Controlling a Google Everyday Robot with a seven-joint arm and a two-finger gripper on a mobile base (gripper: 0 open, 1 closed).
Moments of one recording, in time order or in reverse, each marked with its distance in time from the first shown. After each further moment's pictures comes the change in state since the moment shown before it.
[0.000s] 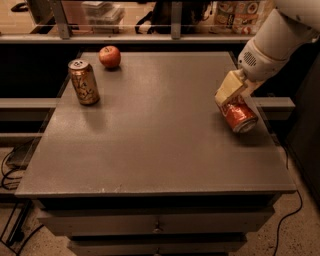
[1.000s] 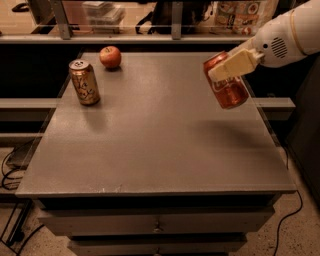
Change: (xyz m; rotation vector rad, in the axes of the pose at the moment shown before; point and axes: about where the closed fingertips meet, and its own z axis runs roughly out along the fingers) arm -0.033 0.053 -0.086 -0.110 -0.539 -0.413
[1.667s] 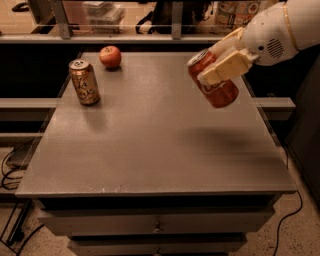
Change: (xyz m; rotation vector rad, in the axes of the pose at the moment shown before) arm -0.023 0.041 -0.001 -0.145 -0.070 -0.298
